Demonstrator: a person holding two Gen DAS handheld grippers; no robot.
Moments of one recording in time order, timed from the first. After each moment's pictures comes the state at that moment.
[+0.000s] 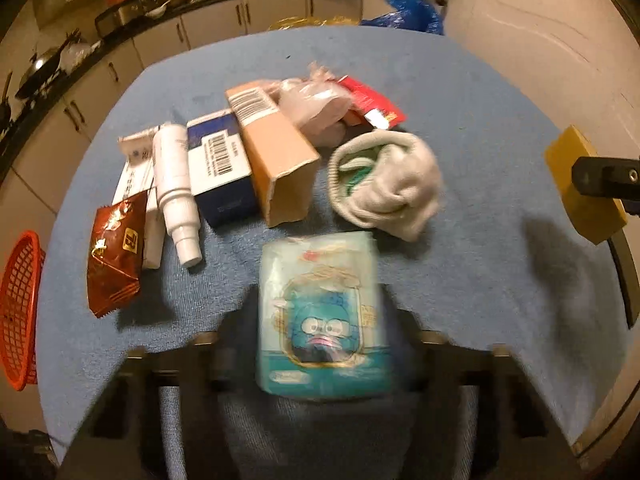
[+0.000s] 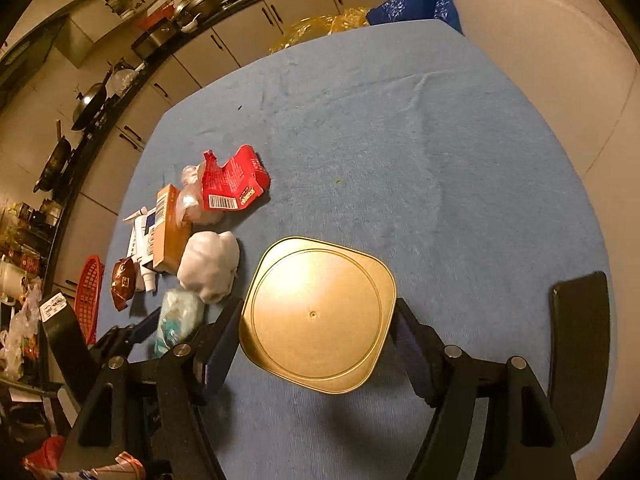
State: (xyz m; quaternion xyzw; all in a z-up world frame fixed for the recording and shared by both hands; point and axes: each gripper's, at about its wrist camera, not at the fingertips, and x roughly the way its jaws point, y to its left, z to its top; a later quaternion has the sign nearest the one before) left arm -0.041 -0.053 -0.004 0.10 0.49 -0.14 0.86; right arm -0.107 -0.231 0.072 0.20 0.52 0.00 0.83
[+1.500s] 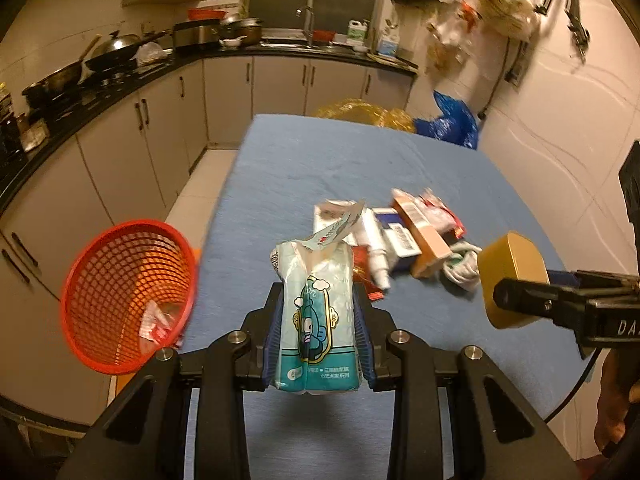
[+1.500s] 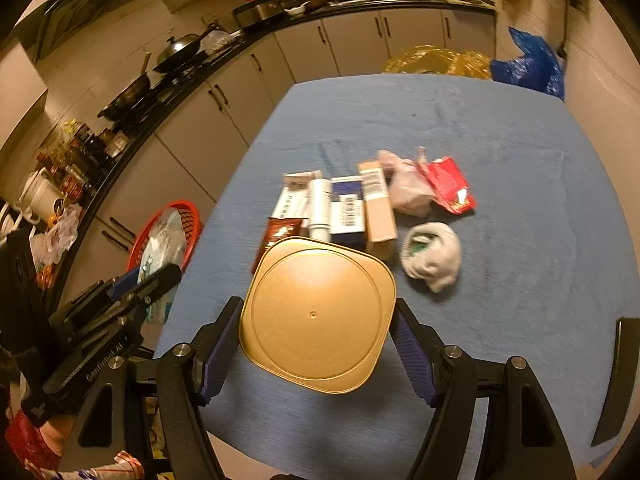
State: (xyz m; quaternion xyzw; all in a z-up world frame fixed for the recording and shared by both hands) left arm -0.082 0.141 0.106 -0.03 0.39 -0.11 0.91; right arm -0.095 -0.030 0.126 0.10 0.49 0.12 0.86
